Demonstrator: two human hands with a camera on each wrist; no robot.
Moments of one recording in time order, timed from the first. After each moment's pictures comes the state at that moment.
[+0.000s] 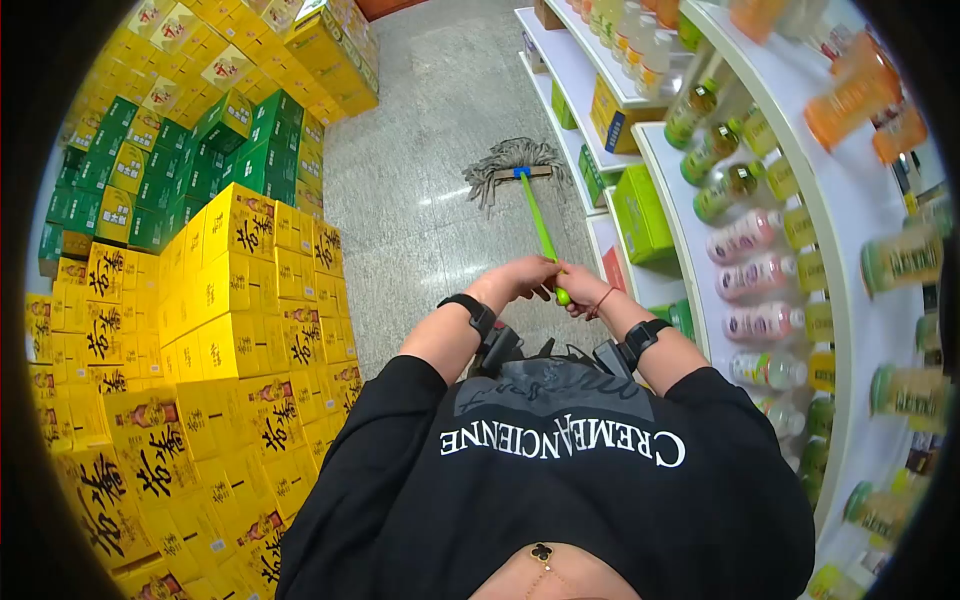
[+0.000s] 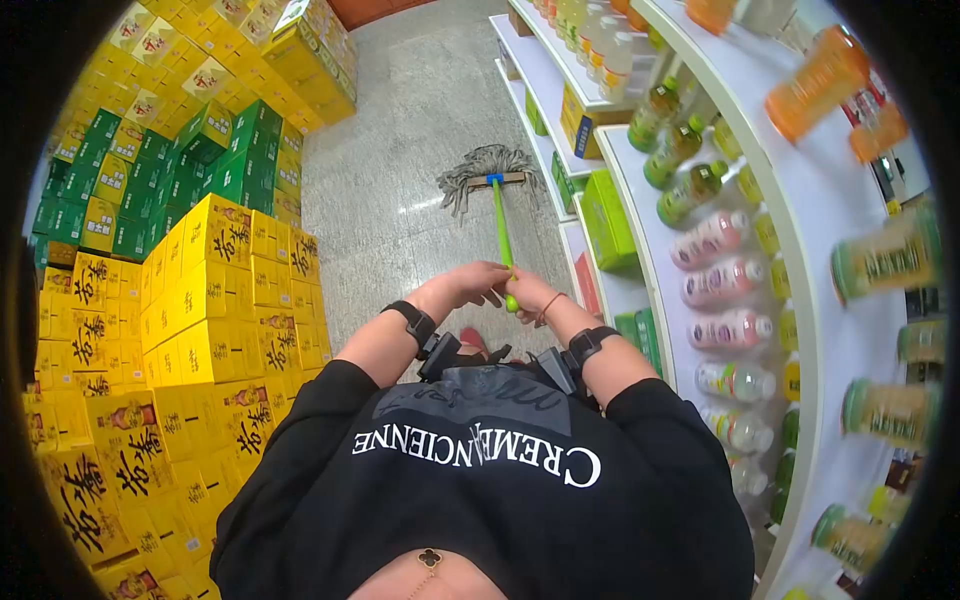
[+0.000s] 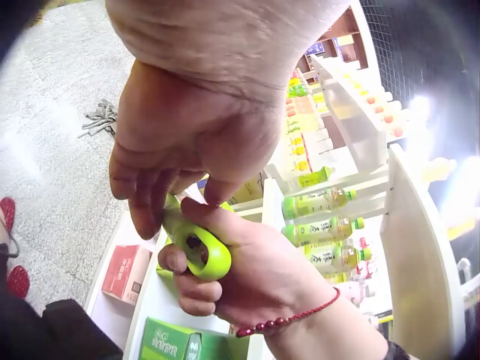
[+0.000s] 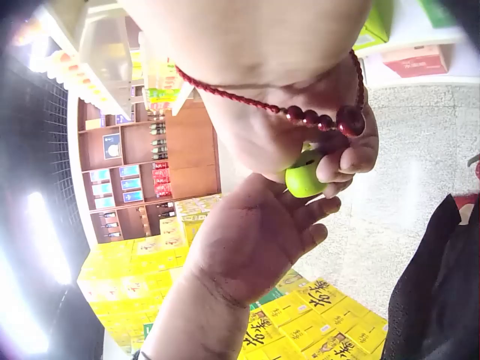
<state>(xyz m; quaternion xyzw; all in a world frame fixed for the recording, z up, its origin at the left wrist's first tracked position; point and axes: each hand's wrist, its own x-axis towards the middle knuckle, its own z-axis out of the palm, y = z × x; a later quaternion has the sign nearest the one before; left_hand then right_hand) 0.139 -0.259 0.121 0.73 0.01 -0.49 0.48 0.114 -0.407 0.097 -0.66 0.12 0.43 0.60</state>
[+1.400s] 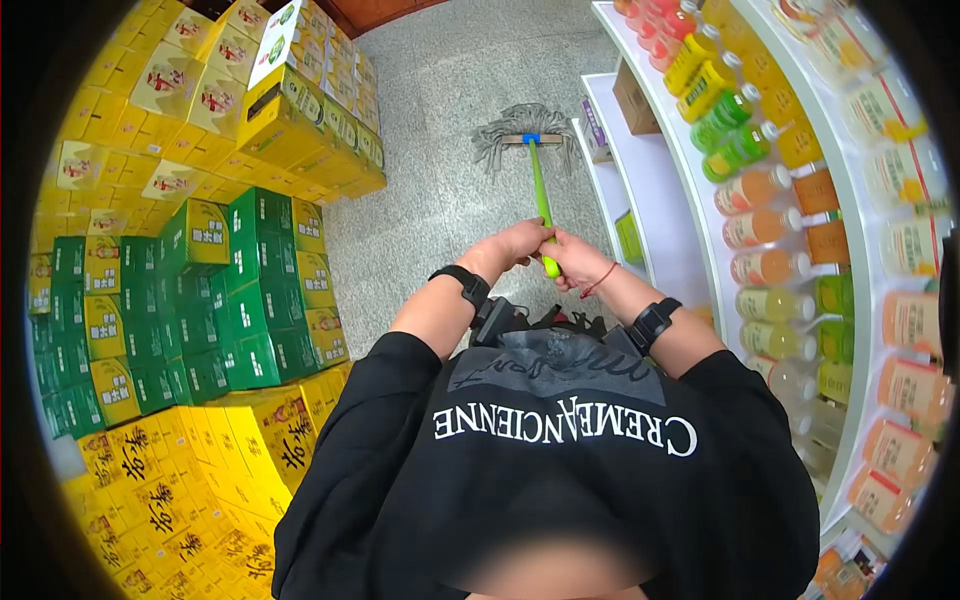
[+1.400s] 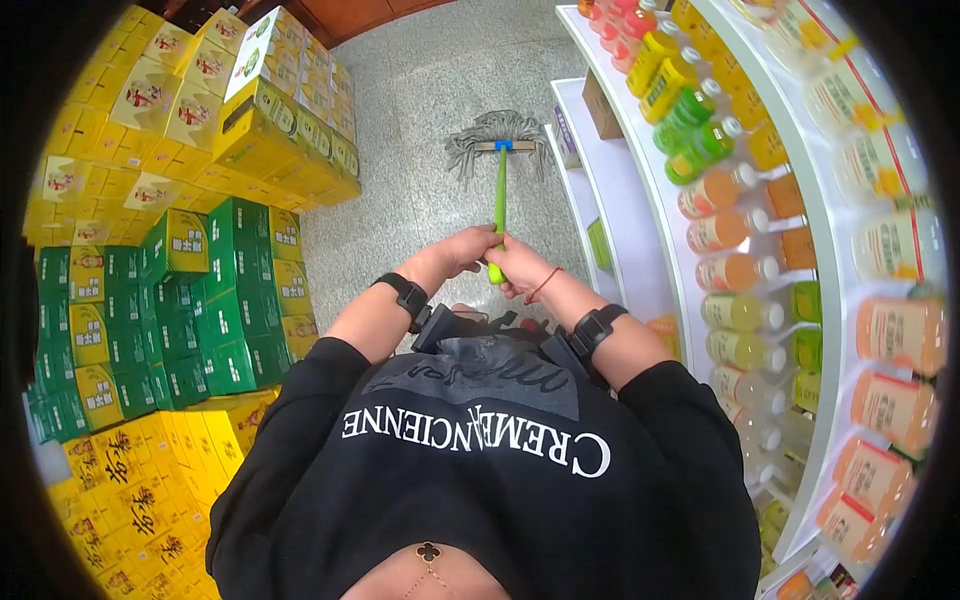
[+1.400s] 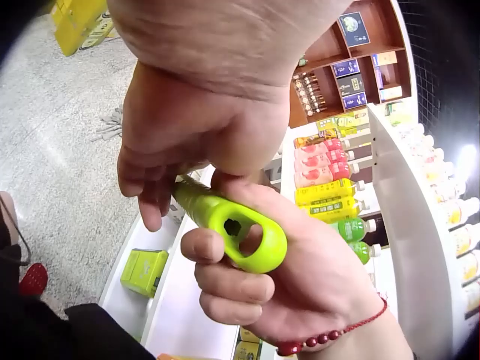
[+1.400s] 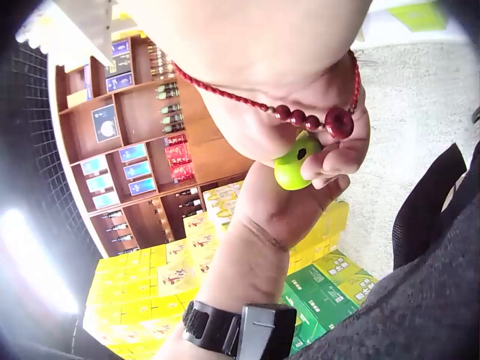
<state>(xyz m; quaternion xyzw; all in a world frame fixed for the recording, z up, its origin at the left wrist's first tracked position) 1.013 -0.052 0.118 0.69 0.09 -0.48 0.53 0.979 -0.187 0.128 -0.59 0.12 0.45 0.66</state>
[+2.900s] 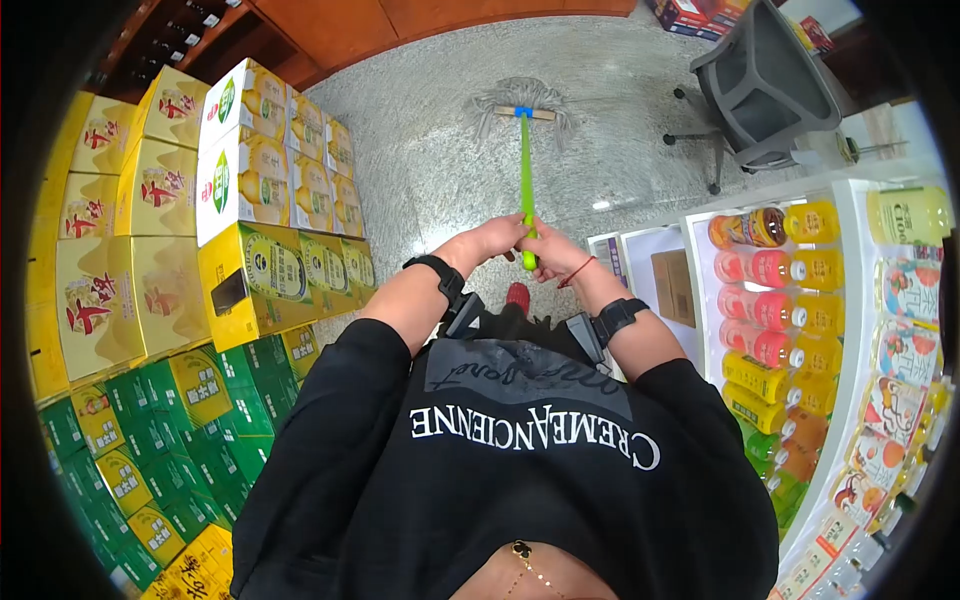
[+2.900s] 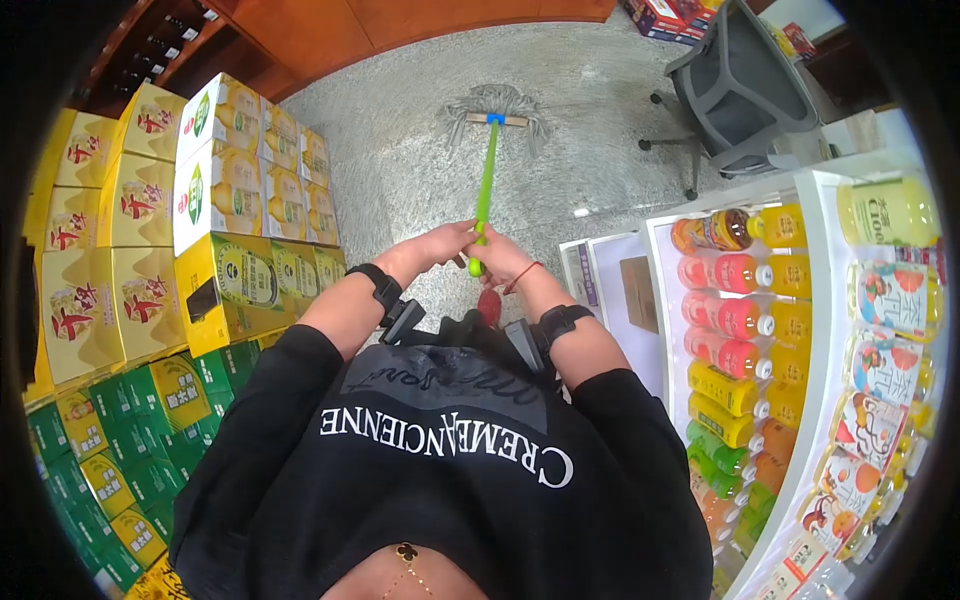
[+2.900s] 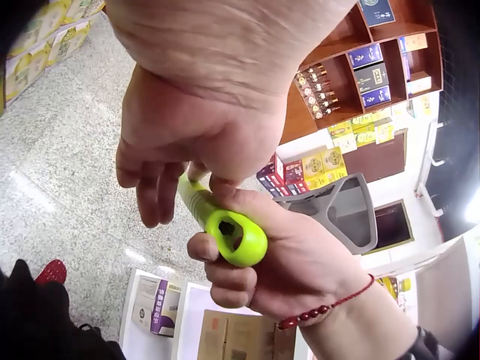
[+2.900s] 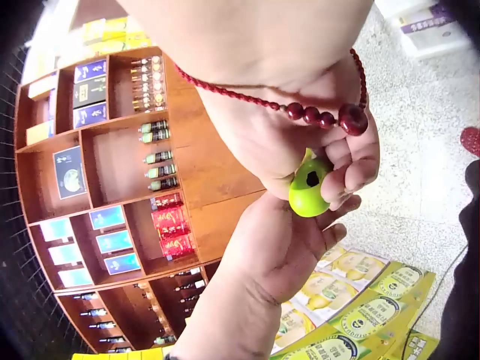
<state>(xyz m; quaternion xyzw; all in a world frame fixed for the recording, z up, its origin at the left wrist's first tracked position) 1.654 0.116 0.085 0.74 0.01 -0.46 0.49 1.627 -0.033 0.079 -0.64 0.10 0.44 0.62</state>
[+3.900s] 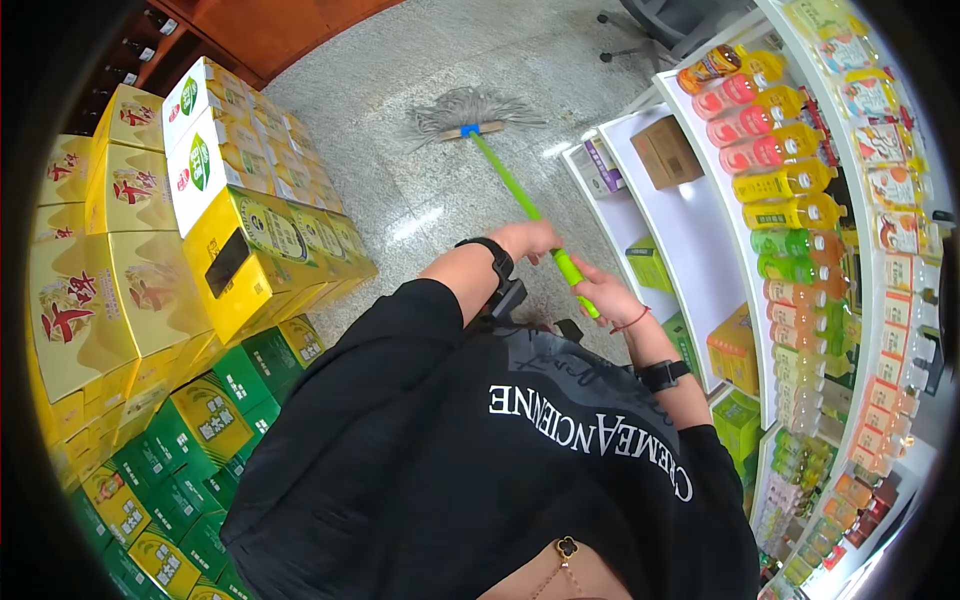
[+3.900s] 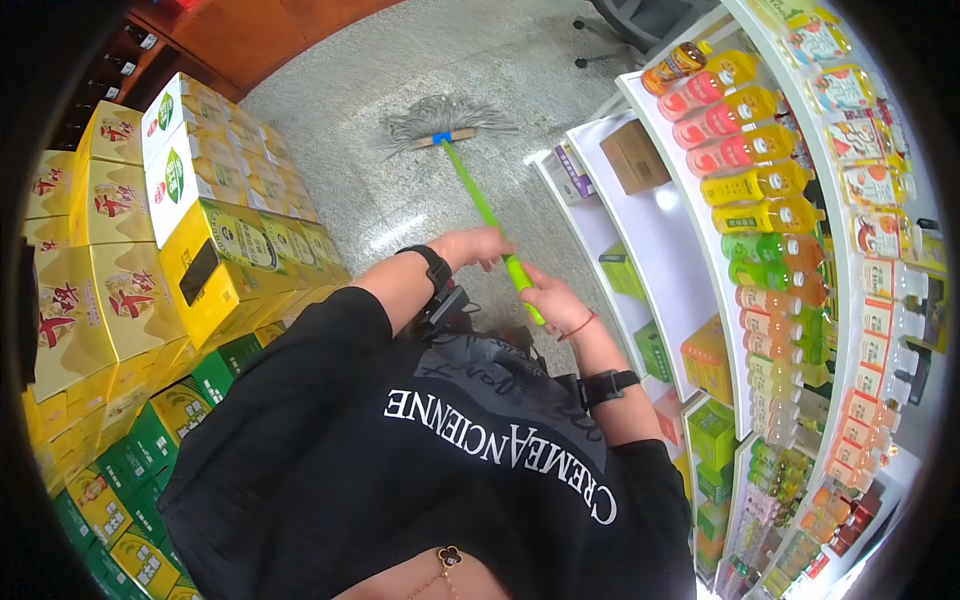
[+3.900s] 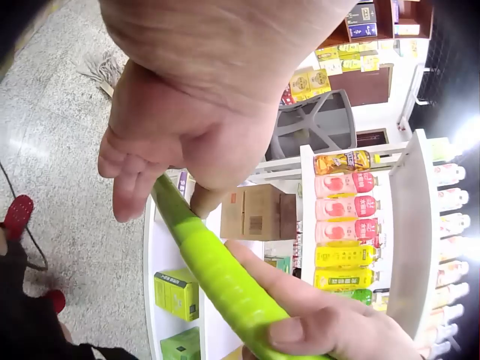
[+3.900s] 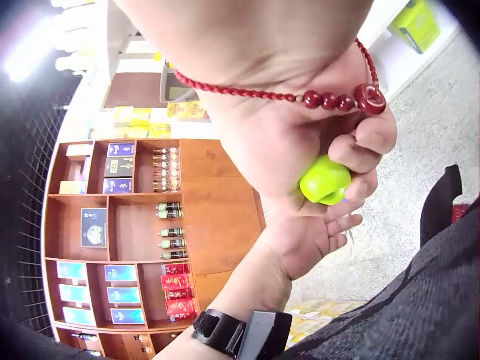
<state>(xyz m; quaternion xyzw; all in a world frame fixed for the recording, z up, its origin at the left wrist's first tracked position) 1.433 0.159 0.040 0.73 -0.18 -0.59 0.31 1.294 0.043 0.148 -0.69 0.27 0.36 0.56</state>
